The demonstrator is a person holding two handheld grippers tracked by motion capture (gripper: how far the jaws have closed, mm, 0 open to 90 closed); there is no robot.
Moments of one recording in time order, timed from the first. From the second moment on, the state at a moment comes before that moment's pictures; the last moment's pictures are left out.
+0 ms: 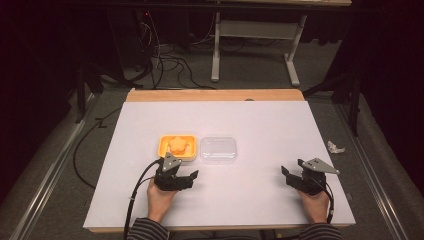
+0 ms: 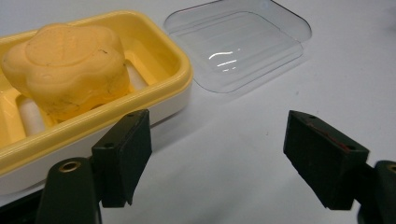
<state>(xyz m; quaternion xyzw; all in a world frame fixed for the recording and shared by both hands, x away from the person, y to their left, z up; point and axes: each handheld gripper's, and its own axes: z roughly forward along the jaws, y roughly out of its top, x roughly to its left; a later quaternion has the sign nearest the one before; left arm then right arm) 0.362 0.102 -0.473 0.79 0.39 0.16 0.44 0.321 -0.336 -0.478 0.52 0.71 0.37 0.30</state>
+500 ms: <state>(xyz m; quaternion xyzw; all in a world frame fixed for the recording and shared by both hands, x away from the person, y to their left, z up) 0.365 0.096 -0.483 0.80 0.39 0.17 0.42 0.321 -0.336 -0.478 0.52 0.71 0.37 0.30</state>
